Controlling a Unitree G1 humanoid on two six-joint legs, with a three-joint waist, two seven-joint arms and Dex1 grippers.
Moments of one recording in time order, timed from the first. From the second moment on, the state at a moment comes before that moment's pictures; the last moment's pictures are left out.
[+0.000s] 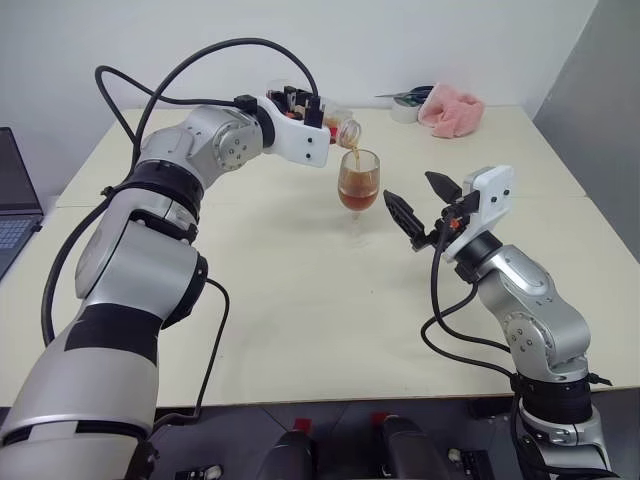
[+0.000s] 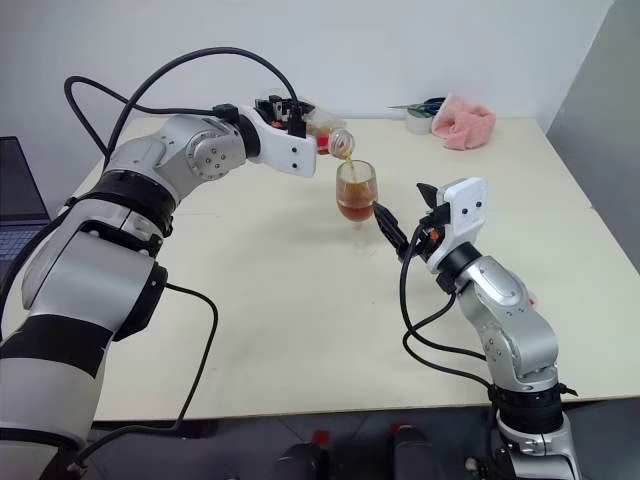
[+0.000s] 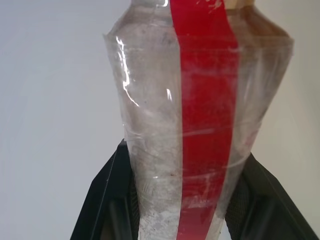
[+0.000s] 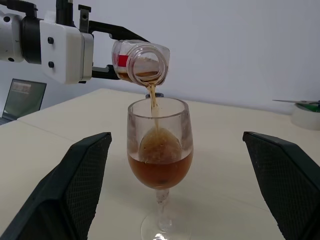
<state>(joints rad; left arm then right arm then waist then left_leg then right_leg) -1.51 0.54 -0.54 1.27 0.77 -0.66 -0.21 -0.41 -0.30 -0.02 -0.43 0.44 0.54 0.28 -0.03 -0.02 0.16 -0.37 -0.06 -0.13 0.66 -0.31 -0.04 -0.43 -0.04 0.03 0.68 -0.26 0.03</state>
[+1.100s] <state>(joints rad) -0.96 0.41 0.20 0.66 -0.07 0.18 -0.35 -0.30 -0.45 -0.01 -0.53 0.51 0.60 0.45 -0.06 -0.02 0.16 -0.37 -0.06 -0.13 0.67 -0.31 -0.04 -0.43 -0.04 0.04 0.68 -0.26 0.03</state>
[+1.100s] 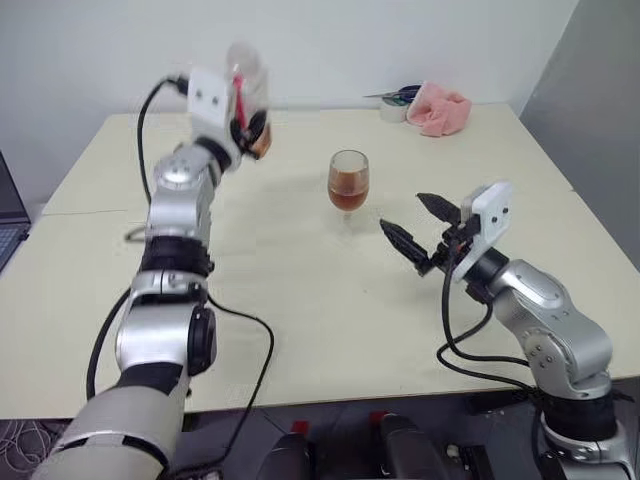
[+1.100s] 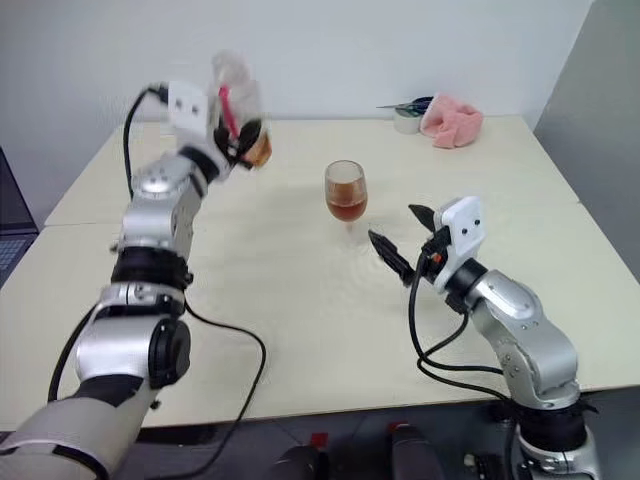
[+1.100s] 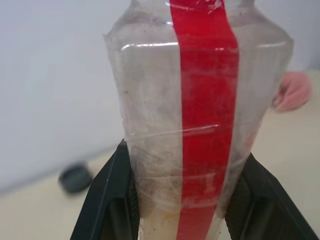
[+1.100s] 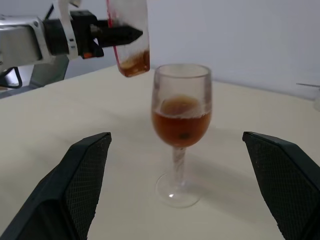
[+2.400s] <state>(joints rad) -0.72 0.36 0.19 0.56 -0.13 0.19 -0.27 -0.20 -0.47 0.03 -0.59 0.56 0.64 0.53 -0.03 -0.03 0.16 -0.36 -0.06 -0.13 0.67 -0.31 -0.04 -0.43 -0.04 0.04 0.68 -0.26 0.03</state>
